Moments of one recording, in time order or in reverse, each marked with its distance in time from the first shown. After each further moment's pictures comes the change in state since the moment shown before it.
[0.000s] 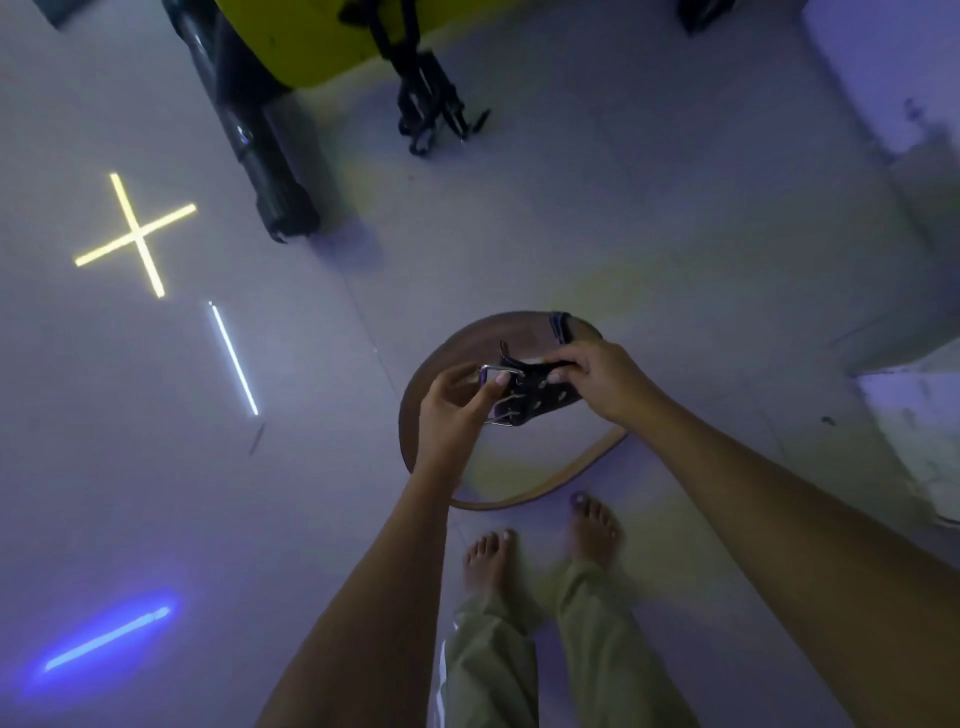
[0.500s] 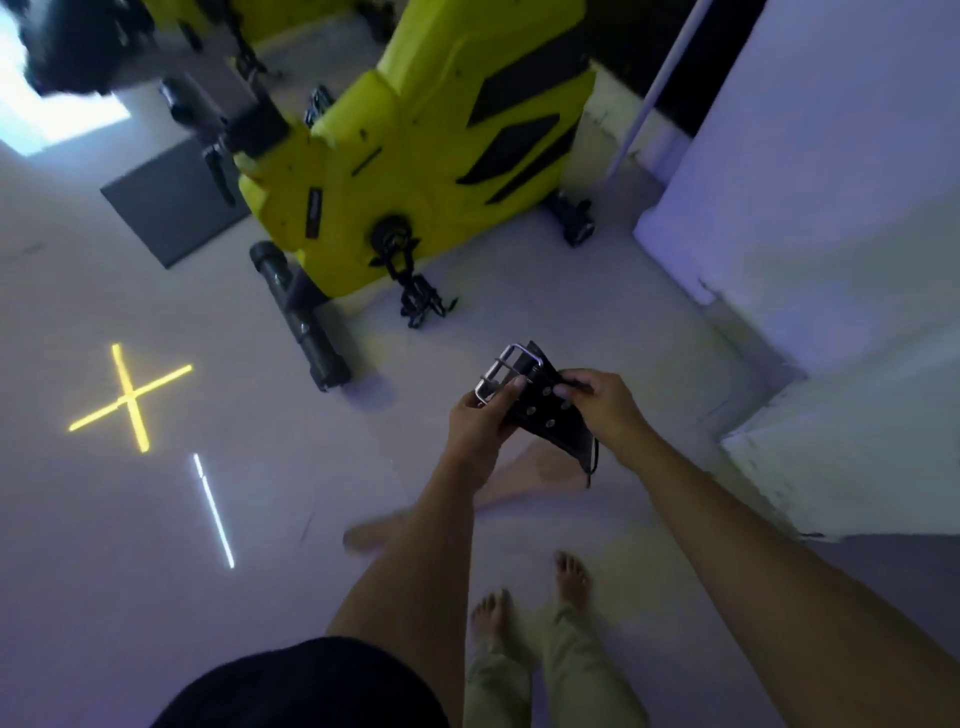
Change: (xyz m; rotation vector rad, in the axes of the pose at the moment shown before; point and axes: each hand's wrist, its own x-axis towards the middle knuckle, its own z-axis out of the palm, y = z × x) left_hand -0.193 0.234 -0.006 -0.345 -0.399 0.054; right_hand -0.220 -0.179 -0.132 0.490 0.421 0.047
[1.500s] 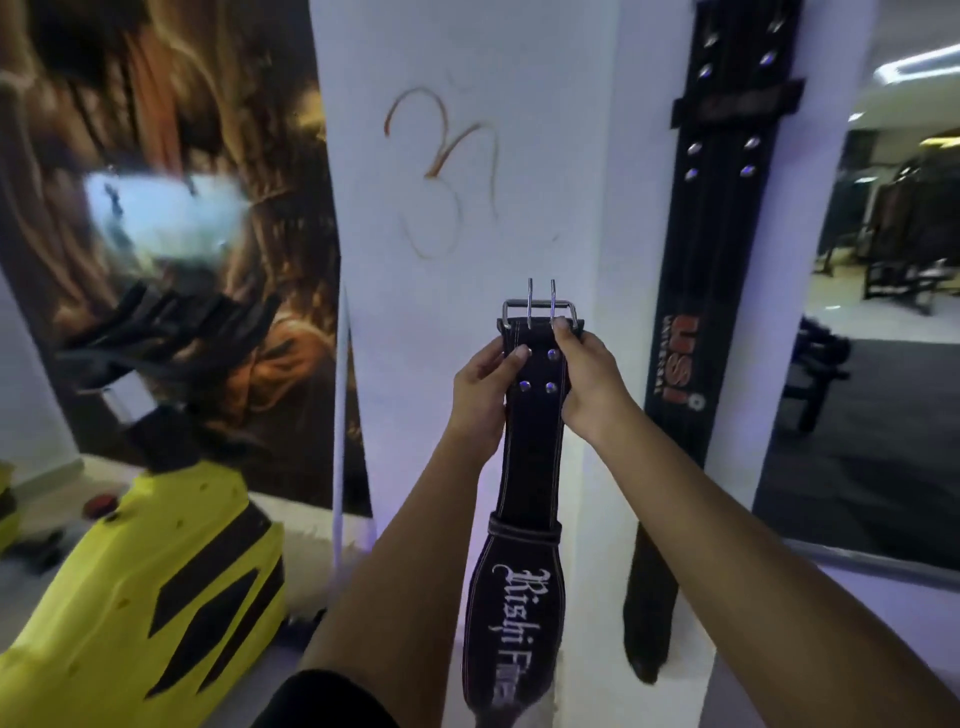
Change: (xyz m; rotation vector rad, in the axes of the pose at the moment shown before) left_hand -0.194 0.202 0.474 0.147 -1.118 0.544; right_hand -0.216 -0.251 -0.397 0.855 0.814 -0.628
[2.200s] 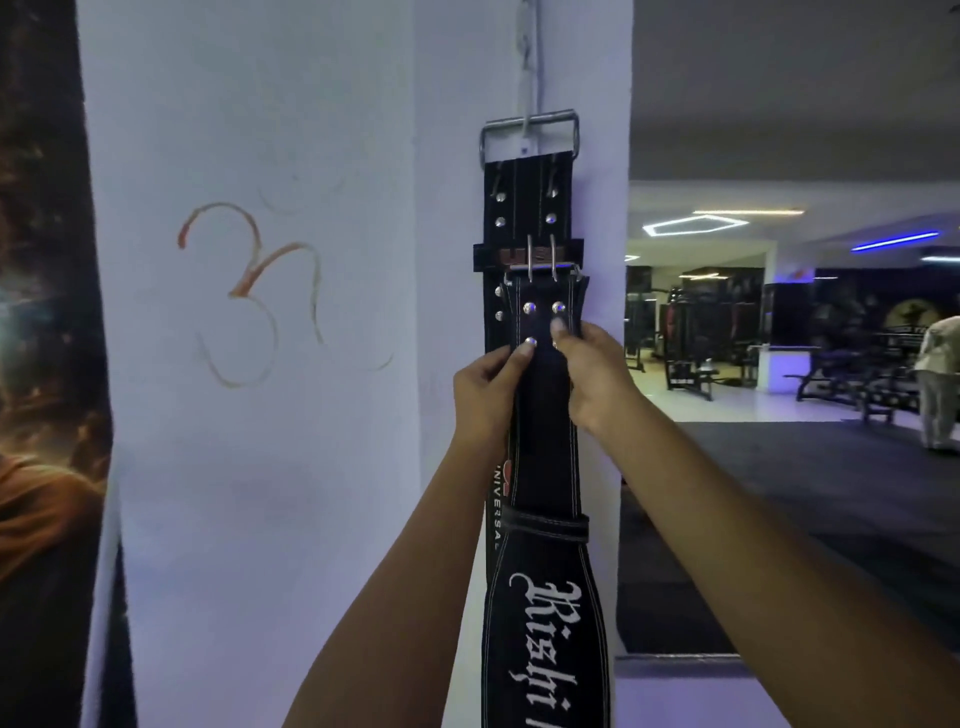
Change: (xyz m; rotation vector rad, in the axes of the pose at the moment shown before) left_hand 0.165 -0.022 0.197 -0.032 -0.161 0.193; right_hand 0.106 -0.171 -0.108 -0.179 0.296 -0.348
